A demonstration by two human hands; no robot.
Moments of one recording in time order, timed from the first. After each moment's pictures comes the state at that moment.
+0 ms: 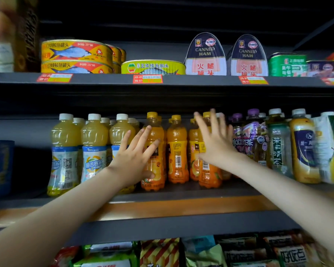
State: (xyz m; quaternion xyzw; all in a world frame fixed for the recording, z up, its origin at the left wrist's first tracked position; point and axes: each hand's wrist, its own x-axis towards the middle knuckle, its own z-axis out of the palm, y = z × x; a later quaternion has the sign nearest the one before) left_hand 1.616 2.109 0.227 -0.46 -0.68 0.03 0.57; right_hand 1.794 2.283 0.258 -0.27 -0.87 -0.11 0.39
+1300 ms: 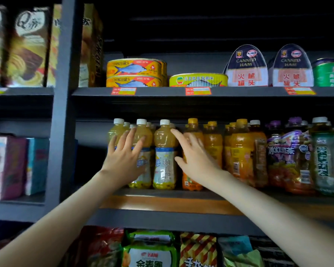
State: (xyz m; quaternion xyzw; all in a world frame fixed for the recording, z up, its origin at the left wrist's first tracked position) left_hand 1.577 1.998 0.227 -0.36 -0.78 -0.06 0.51; right_hand 1.723 2.157 0.239 -0.06 -0.90 -0.03 0.43
